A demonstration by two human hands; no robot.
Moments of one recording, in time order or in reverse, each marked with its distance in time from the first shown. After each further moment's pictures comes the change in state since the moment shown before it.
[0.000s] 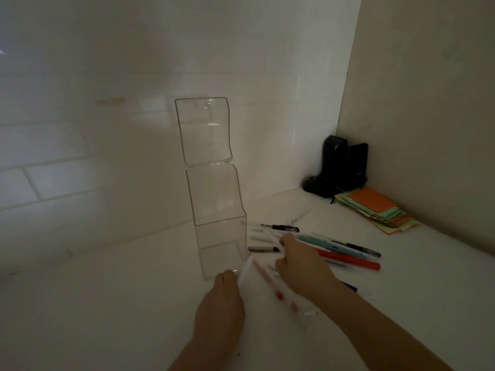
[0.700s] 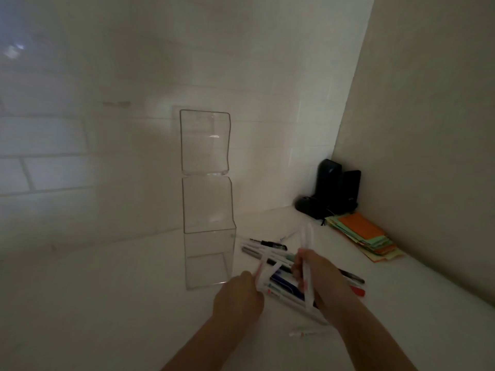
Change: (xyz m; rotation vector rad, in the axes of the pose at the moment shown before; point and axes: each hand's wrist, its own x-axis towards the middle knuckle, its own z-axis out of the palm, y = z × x) left_hand 0.032 0.054 0.002 -0.155 -0.110 -0.013; right_hand -0.010 0.023 -0.041 0.967 -0.029 0.387
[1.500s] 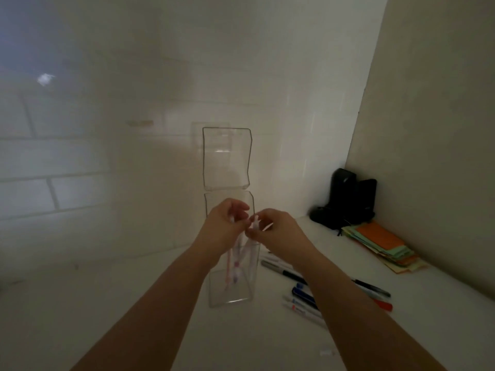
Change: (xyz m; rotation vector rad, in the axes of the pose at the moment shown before) left_hand 0.057 -0.022 -0.125 -0.852 0.248 0.258; right_hand 0.032 -0.065 0.087 -0.548 -0.075 -0.657
